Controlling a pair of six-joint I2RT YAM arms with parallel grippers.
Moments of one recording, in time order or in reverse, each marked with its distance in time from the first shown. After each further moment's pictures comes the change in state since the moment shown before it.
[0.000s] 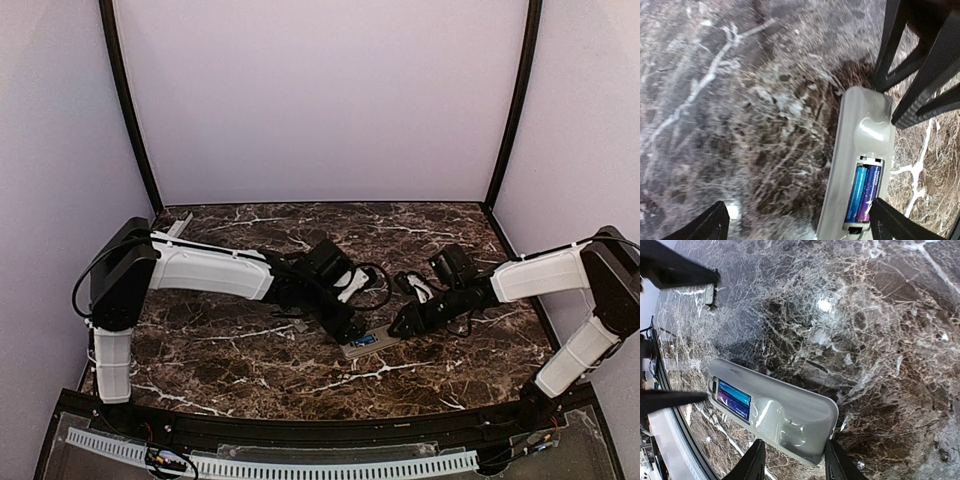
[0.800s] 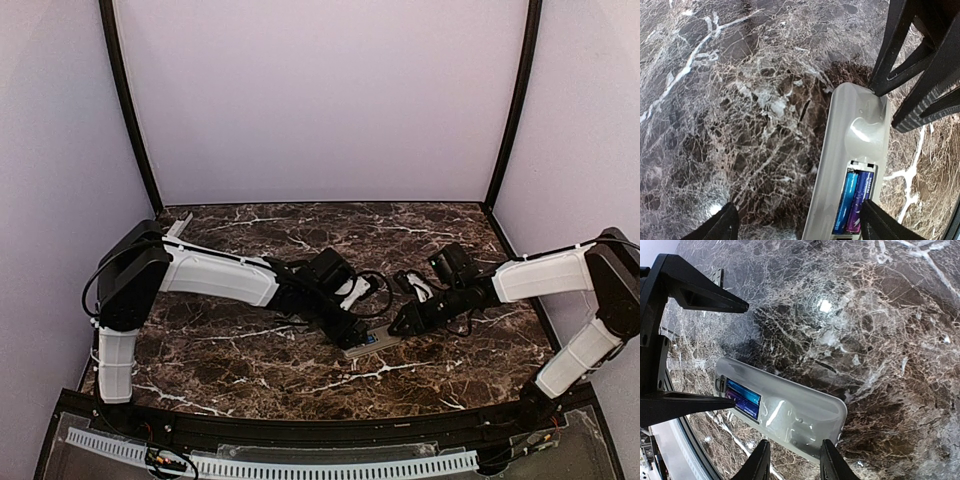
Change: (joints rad) left arm -0.002 0.027 -0.018 0.054 0.084 -0.057; right arm 0.011 -0.016 0.005 -0.011 0.003 0.004
